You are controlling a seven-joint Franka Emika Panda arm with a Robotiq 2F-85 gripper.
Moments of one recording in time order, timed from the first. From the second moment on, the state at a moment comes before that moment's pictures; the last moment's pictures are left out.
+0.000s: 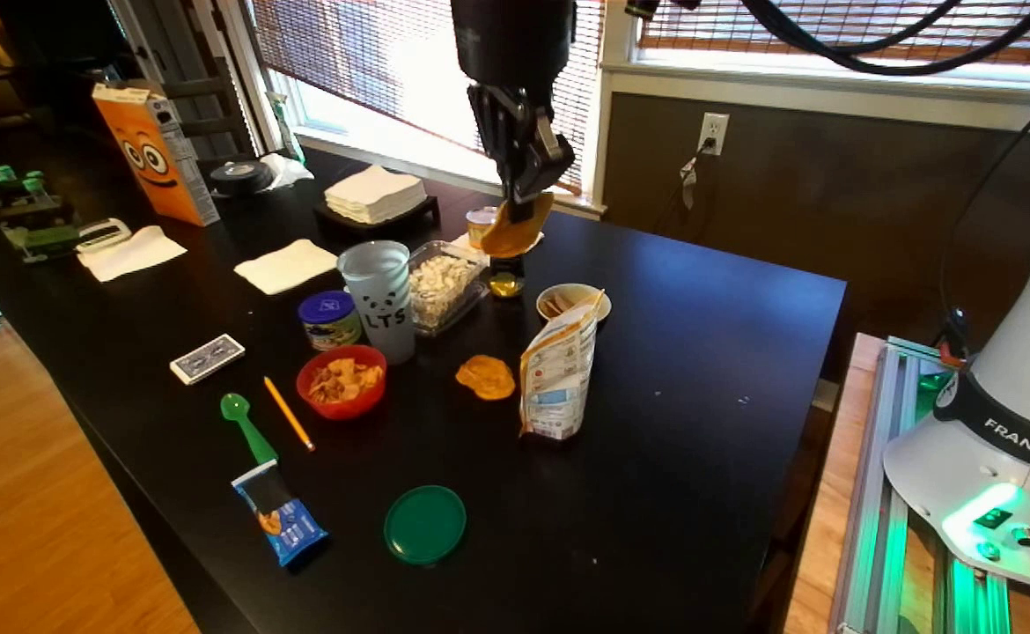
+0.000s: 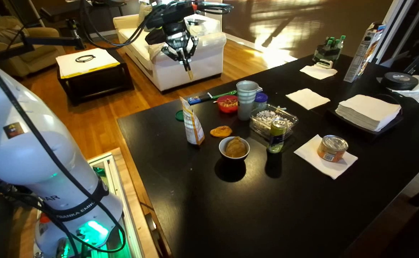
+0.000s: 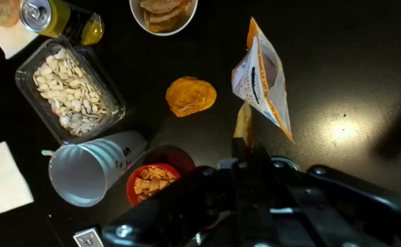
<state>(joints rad) 0.30 -0.28 0.23 -2.35 -0.24 2.10 -0.45</state>
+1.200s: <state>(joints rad) 0.33 -0.35 0.15 -2.51 -0.11 2.22 -0.93</state>
